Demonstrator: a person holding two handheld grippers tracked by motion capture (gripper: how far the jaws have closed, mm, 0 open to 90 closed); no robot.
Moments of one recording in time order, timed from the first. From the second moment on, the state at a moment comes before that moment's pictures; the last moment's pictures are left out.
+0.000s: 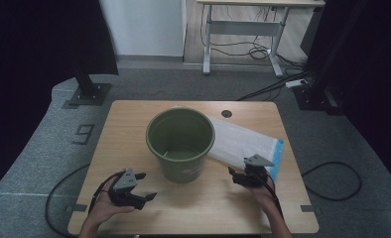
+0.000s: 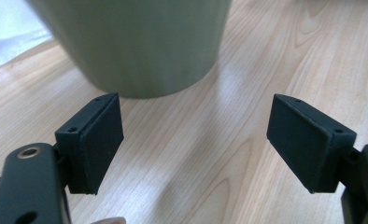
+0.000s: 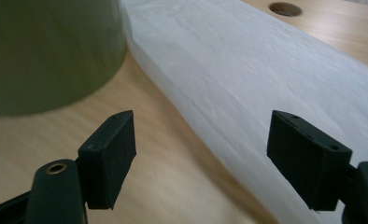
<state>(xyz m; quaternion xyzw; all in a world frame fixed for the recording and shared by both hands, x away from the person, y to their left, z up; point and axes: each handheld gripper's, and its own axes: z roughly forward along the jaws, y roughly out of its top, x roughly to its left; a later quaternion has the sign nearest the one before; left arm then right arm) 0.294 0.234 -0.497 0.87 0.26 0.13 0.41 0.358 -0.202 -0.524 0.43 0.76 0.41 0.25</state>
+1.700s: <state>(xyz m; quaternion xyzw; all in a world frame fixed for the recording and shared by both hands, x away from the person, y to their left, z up) 0.295 0.261 -0.514 0.84 0.34 0.12 0.41 0.288 -0.236 -0.529 0.44 0.77 0.40 0.24</state>
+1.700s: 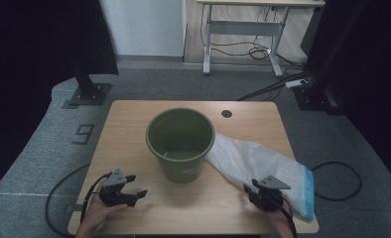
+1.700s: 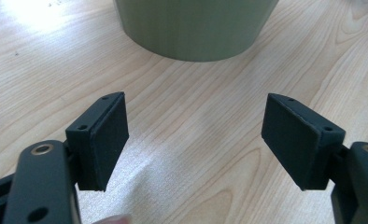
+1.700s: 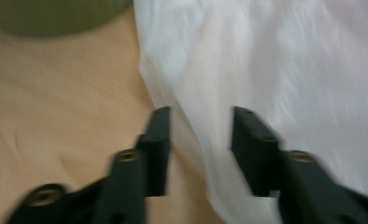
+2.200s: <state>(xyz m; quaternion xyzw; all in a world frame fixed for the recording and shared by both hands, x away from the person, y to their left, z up) 0.293 0.266 -0.512 0.84 0.34 0.12 0.41 0.375 -0.178 -0.533 0.48 0.76 0.39 0.18</state>
